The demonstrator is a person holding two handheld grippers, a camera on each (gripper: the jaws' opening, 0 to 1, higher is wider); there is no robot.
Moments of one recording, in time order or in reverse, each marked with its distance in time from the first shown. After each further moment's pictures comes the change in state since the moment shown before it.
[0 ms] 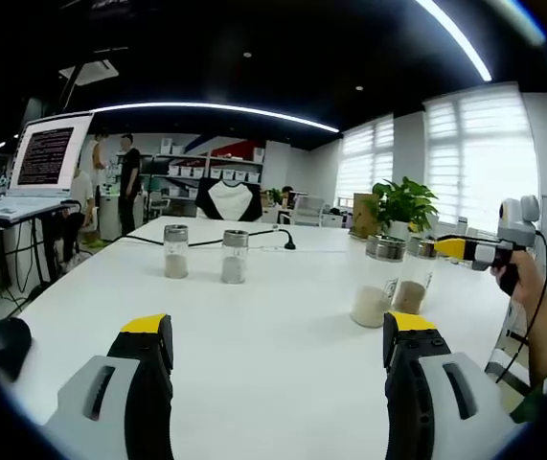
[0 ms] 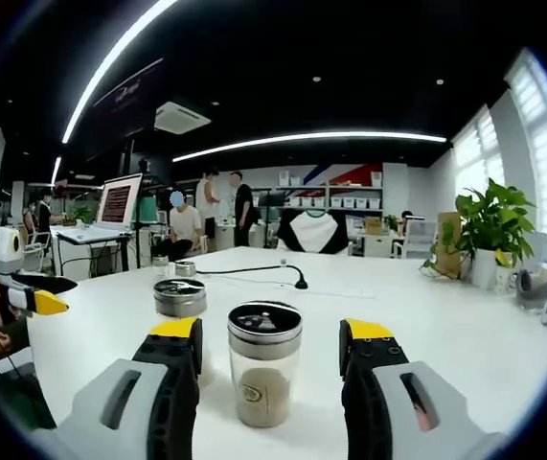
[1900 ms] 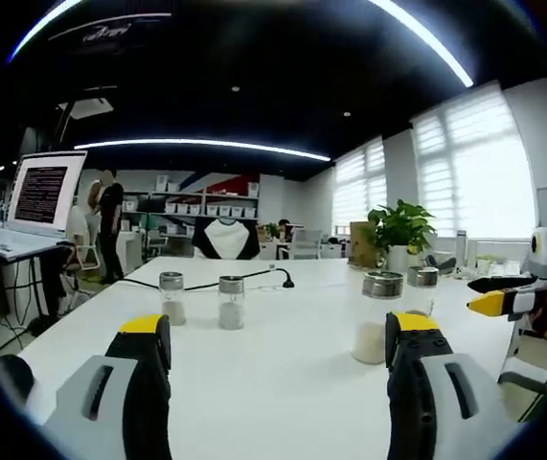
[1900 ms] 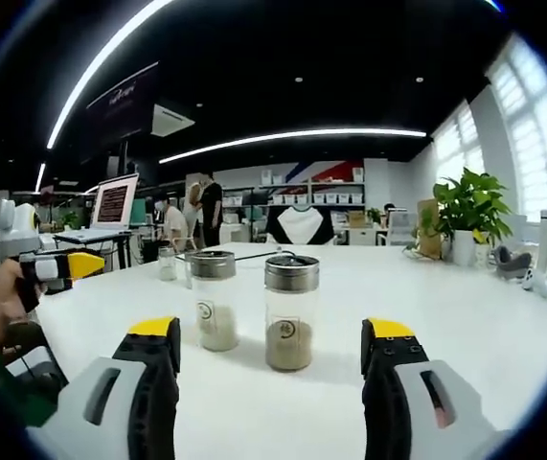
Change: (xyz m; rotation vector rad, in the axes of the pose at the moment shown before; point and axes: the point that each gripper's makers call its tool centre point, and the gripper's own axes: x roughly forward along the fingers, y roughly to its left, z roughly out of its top) left arm 0.013 -0.006 0.045 0.068 -0.186 -0.019; right arm -0.045 0.025 -0.030 0.050 0.013 -0.073
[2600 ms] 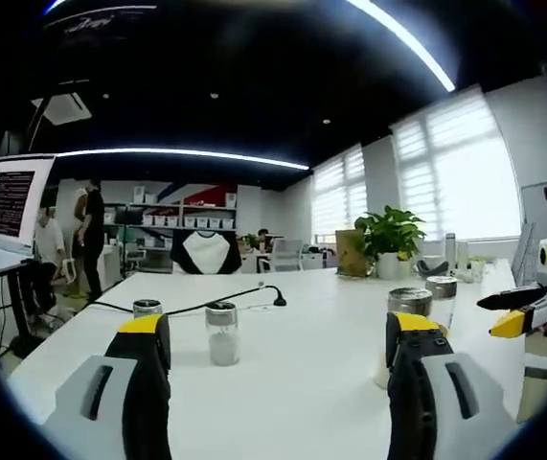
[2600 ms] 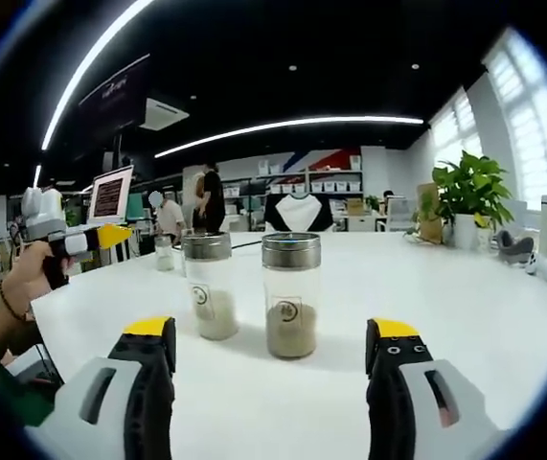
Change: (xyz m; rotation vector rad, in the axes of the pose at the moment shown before) left arm 0.070 0.016 0.006 0.037 -0.027 -0.104; right arm 0.009 0.009 -0.020 0.024 0.038 0.008
